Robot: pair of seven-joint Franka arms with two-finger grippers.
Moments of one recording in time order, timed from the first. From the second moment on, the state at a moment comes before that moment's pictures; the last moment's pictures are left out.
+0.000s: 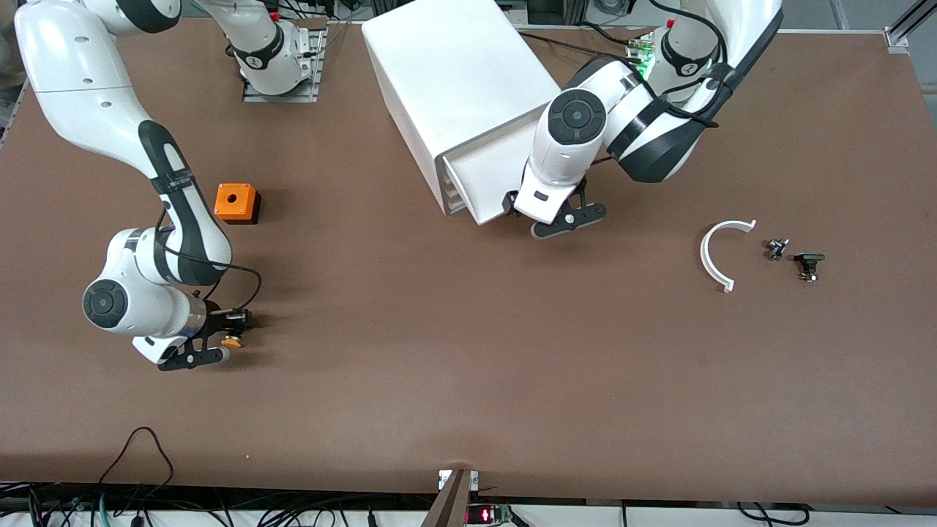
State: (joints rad) left arm 0.06 0.43 -0.81 -1.78 0.20 1.98 -1.15; right arm -0.10 0.80 0.13 -1.51 -0.07 2.22 -0.13
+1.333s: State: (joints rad) left arm 0.07 0.43 -0.89 -1.83 -0.03 1.90 -1.15; right arm -0.10 0.43 0.14 -1.49 -0.07 1.89 -0.06
